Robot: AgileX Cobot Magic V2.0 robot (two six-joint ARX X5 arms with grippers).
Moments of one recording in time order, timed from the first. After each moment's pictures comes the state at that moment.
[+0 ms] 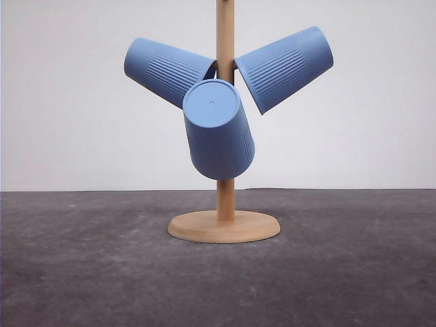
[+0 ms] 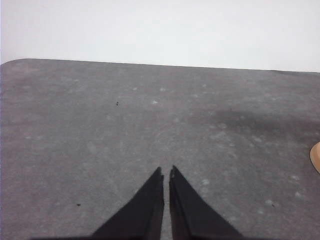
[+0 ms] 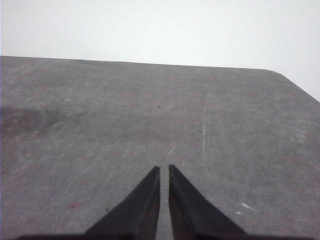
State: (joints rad) left_arx -0.02 0.01 0.03 -0.12 0.00 -0.04; right_arx 0.01 0.00 0.02 -0.12 0.03 0.01
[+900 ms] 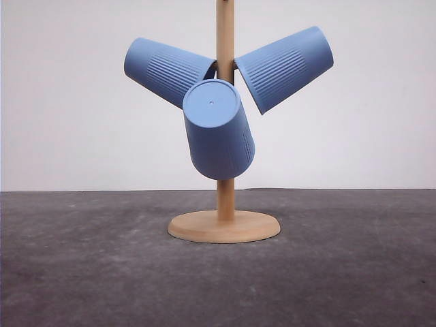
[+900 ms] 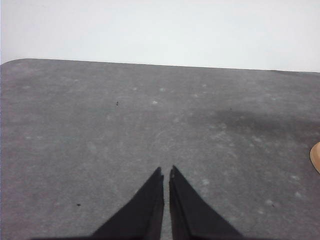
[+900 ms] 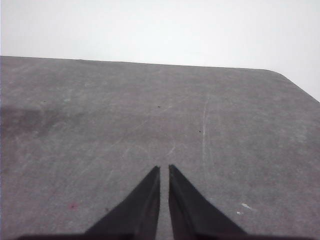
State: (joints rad) left_arx -0.02 0.01 0.03 -0.12 0.00 -0.04; right_arx 0.01 0.00 0.02 -0.12 0.03 0.01
